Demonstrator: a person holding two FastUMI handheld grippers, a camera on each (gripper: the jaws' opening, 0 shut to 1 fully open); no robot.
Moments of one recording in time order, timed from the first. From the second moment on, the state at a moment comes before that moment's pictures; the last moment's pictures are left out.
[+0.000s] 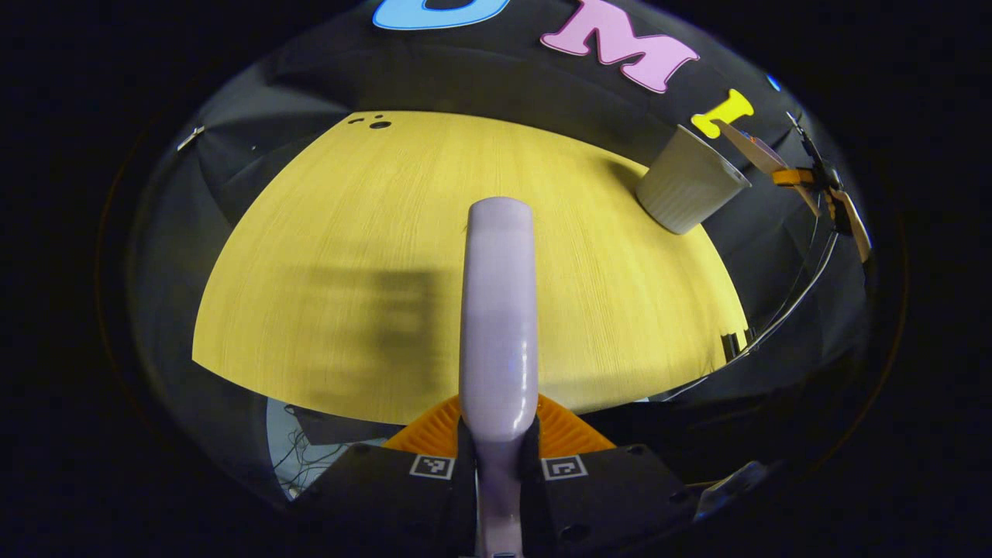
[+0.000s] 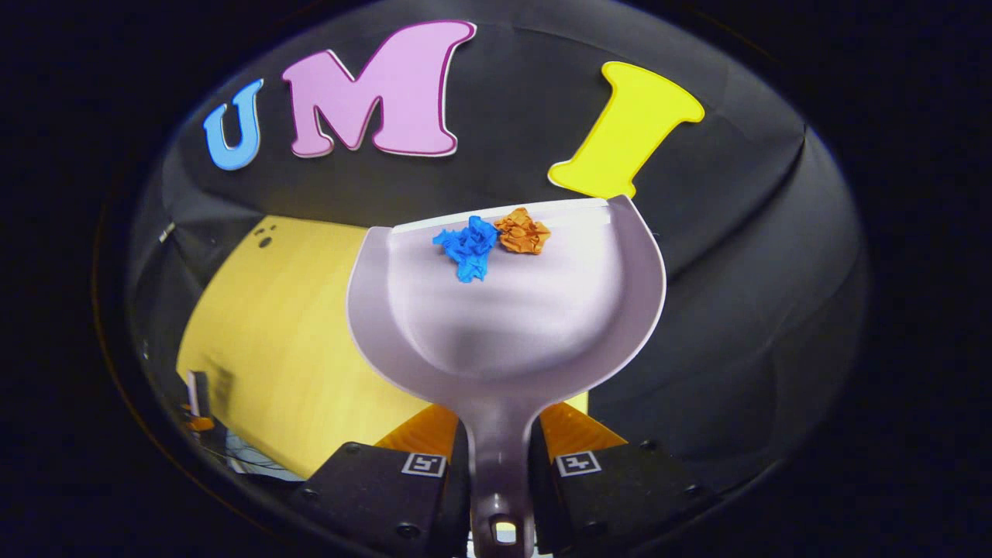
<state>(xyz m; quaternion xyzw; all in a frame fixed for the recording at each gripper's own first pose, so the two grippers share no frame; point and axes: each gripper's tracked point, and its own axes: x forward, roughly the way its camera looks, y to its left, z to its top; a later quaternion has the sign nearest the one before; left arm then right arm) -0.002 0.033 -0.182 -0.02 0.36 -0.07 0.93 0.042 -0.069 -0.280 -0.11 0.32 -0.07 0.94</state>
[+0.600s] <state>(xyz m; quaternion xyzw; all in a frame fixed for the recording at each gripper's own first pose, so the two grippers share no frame) 0.044 0.012 -0.160 0.00 0.36 -0.07 0.93 0.060 -0.116 -0.273 -0.36 0.26 -0.15 0.88</state>
